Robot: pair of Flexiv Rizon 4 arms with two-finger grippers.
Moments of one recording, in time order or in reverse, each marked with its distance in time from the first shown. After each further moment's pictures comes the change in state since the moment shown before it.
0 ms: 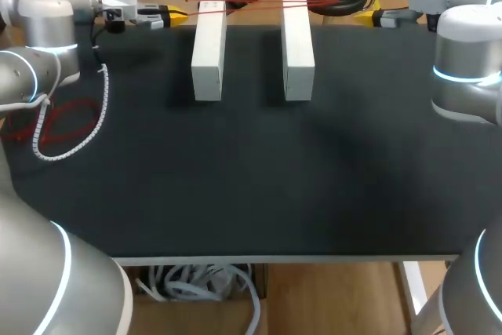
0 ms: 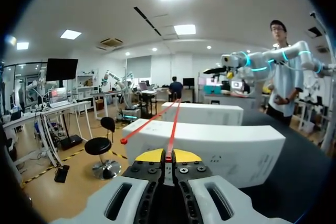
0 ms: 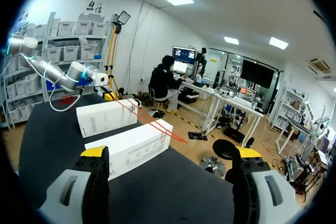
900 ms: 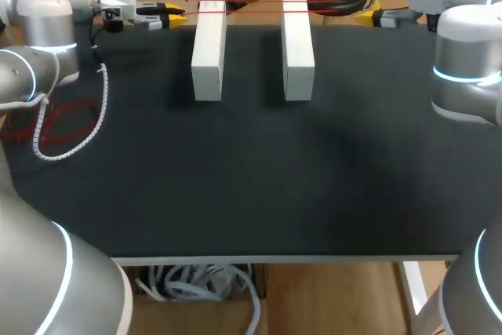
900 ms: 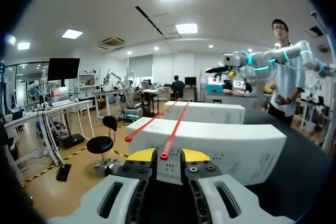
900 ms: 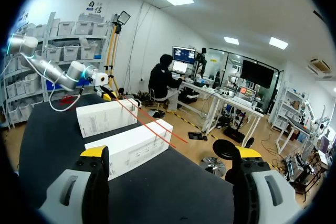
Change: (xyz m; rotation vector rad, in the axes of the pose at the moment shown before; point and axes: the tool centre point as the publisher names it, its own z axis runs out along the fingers) left arm -0.004 0.002 -0.004 -0.008 -0.017 -0.003; right arm 0.000 0.000 0.000 0.000 0.000 0.000
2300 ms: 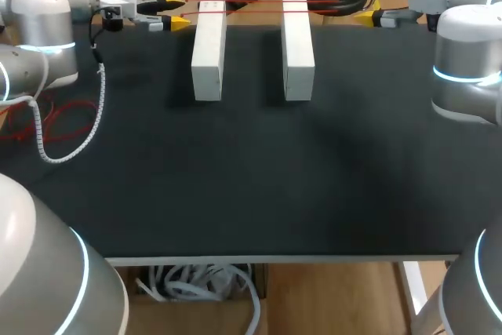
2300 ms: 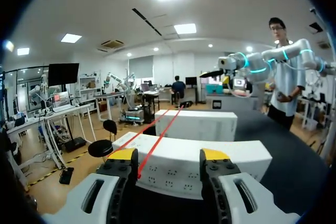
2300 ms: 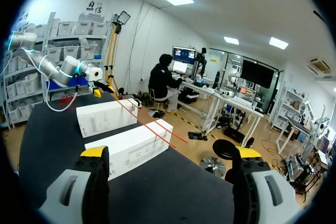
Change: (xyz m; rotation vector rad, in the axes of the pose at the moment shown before) left arm 0.035 -0.033 -0.003 -0.002 -0.019 0.028; right arm 0.000 0.000 0.000 0.000 0.000 0.000
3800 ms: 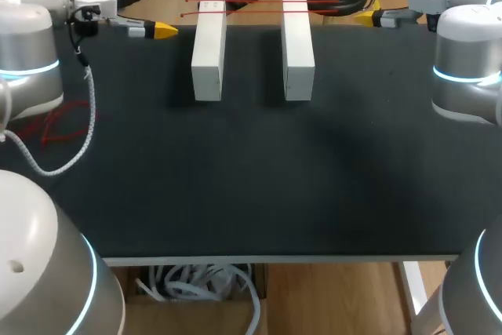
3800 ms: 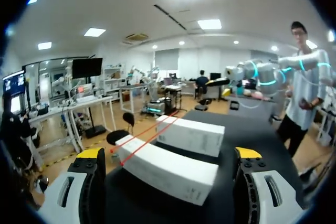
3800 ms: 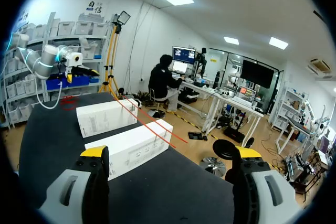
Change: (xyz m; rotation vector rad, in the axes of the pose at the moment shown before) left arm 0.079 -0.065 -0.061 -0.060 -0.197 -0.046; right arm 0.000 0.000 0.000 0.000 0.000 0.000
